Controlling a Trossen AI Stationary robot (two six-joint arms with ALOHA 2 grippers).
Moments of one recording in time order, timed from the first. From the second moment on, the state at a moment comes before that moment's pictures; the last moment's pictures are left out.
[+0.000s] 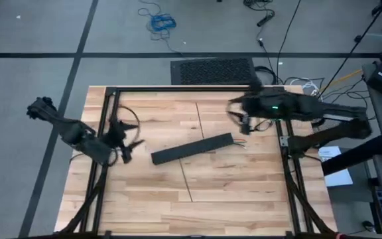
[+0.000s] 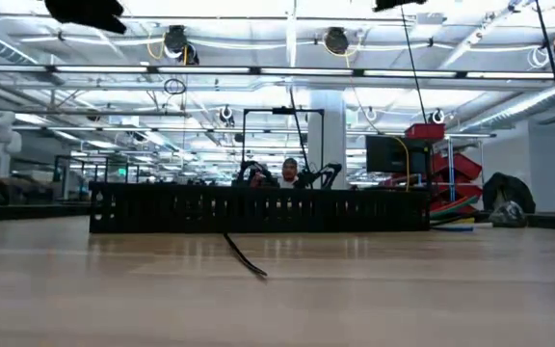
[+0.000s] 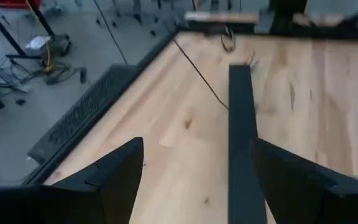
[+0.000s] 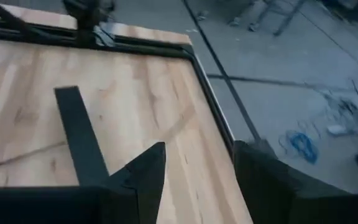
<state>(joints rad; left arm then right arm) -0.60 0.69 0.81 -0.85 -0.92 -0.51 -0.07 0.96 1.15 -0.67 0.32 -0.12</state>
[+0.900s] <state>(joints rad) -0.65 0.30 0.22 -0.18 -1.06 -0.32 -0.07 0.16 0.11 0.04 0.18 0.16</state>
